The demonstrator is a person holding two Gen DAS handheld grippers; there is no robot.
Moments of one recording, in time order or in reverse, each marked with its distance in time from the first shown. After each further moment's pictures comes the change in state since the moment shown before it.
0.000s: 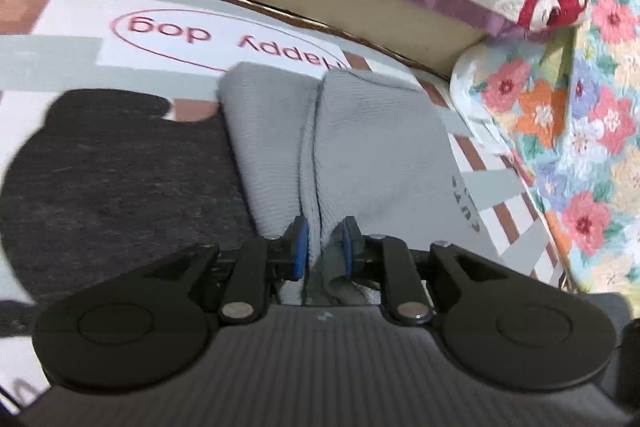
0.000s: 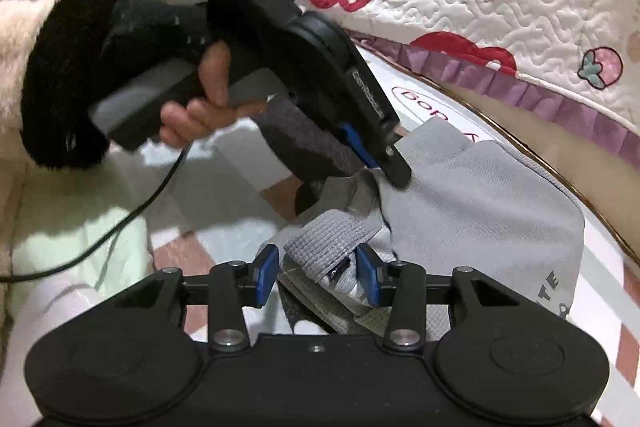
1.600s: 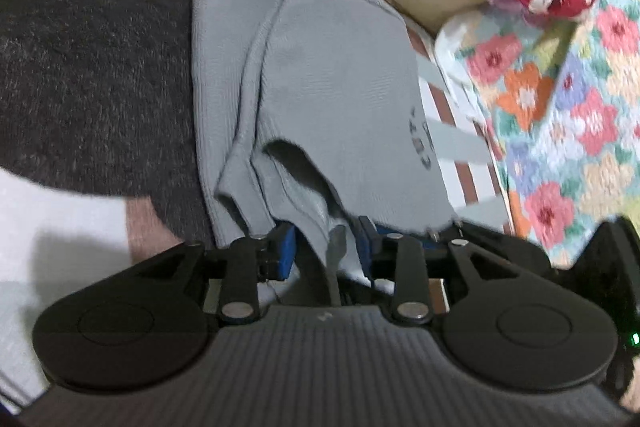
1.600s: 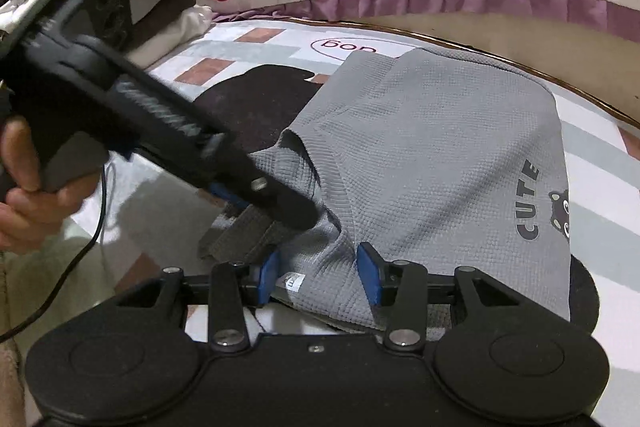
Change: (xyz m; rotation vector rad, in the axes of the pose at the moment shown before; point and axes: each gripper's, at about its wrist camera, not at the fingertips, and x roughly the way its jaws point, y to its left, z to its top) left arm 0.017 -0.032 -0.053 -0.166 0.130 -0.043; right arm 0.003 -0.046 -0.022 0.373 0.043 -0.014
